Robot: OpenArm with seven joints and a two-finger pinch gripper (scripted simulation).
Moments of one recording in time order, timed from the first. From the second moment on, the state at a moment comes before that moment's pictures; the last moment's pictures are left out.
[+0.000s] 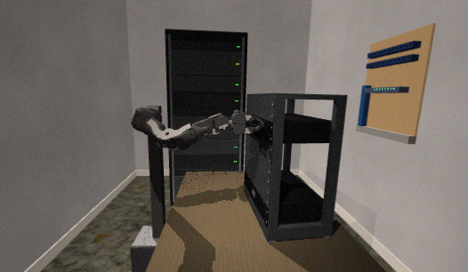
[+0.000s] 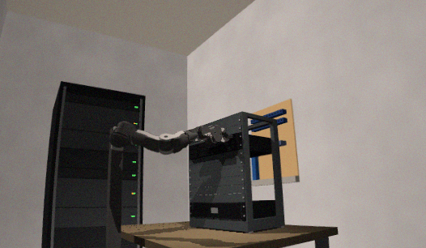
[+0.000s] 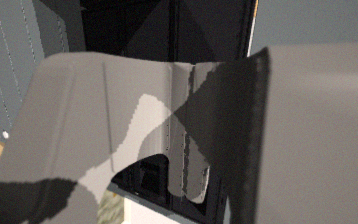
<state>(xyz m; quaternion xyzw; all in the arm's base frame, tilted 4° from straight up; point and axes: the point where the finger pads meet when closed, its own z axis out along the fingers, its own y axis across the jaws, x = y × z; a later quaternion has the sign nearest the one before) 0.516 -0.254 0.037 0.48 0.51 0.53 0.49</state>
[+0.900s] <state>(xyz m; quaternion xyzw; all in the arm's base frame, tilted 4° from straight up) 0.518 -0.254 0.038 0.48 0.51 0.53 0.48</state>
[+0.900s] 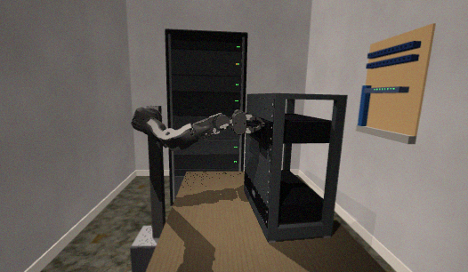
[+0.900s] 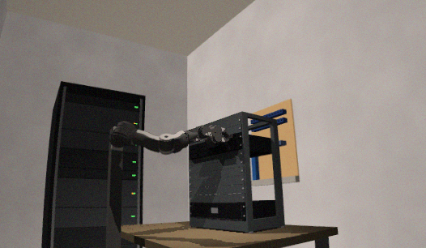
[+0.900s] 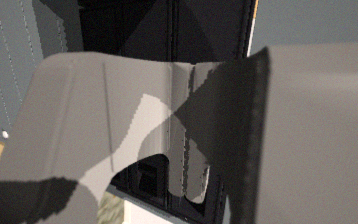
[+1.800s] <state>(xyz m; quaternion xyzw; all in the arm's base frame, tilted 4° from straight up) 0.512 -0.242 0.053 0.46 0.51 0.55 0.49</state>
